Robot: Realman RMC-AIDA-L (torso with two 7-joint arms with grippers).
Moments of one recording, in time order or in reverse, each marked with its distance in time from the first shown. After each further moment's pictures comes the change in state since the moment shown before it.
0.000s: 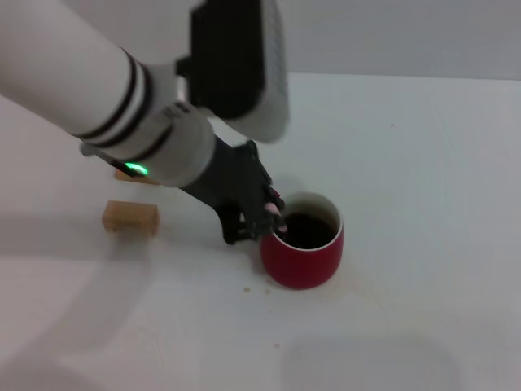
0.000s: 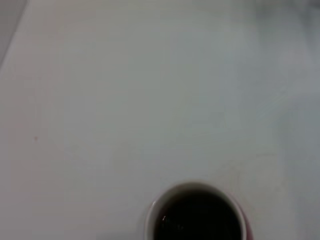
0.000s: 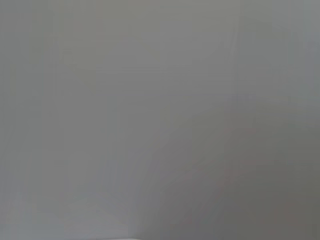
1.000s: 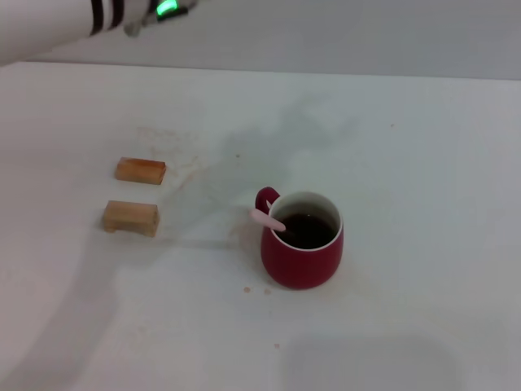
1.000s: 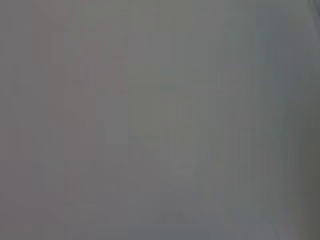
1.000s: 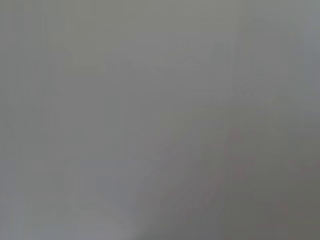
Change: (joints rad) left arm 0.197 0.004 0.027 -0.076 -0.404 0.908 0.037; right arm 0.007 -0.001 0.000 -0.001 0.003 -0.002 -0.001
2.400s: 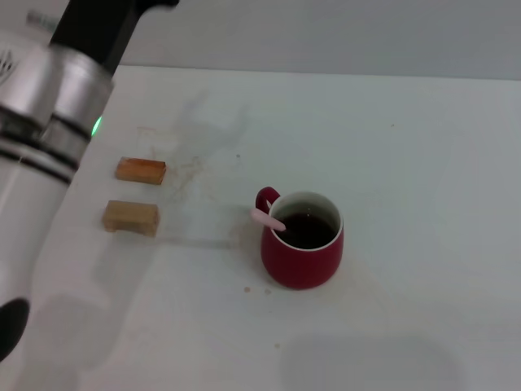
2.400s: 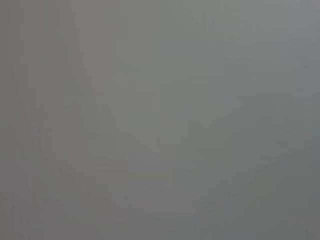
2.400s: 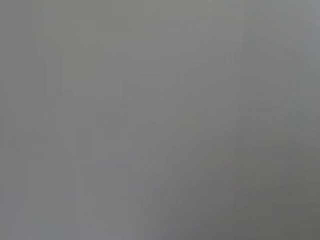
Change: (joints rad) left arm 0.149 0.001 0.357 0.698 0.766 1.550 -0.917; right arm 0.025 -0.001 -0.001 0.000 -0.004 -0.037 0.002
